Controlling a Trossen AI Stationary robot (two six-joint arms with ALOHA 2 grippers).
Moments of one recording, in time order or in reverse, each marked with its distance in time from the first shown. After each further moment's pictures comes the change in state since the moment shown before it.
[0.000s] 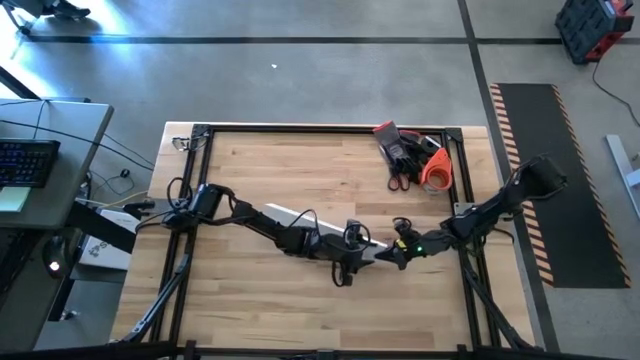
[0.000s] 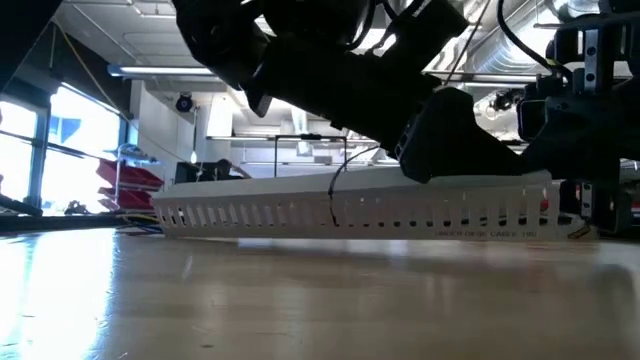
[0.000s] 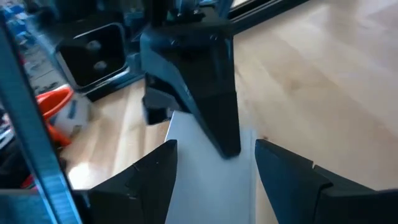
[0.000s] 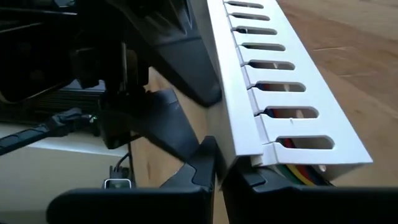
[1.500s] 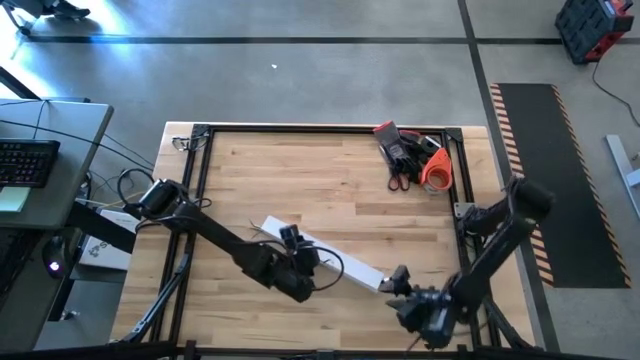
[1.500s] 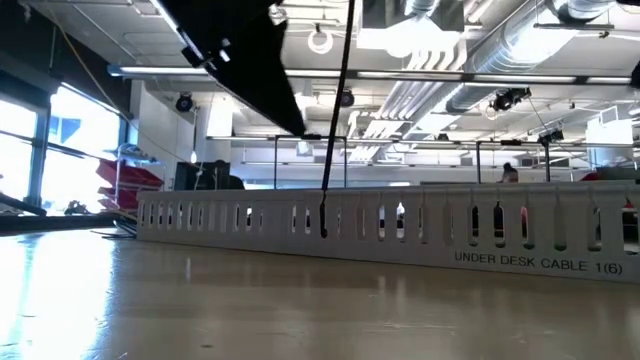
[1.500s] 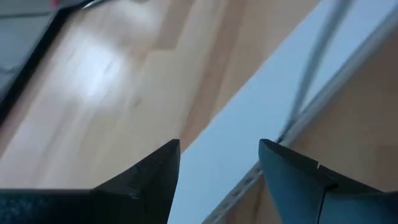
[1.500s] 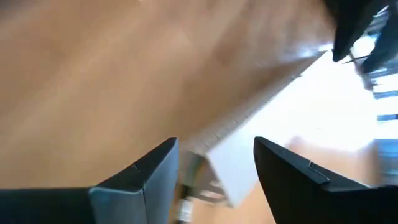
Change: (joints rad) left arm -0.269 -0.349 -0.001 -1.139 -0.500 -0.885; right arm 0.479 0.293 0.784 -1.191 0.452 -1.213
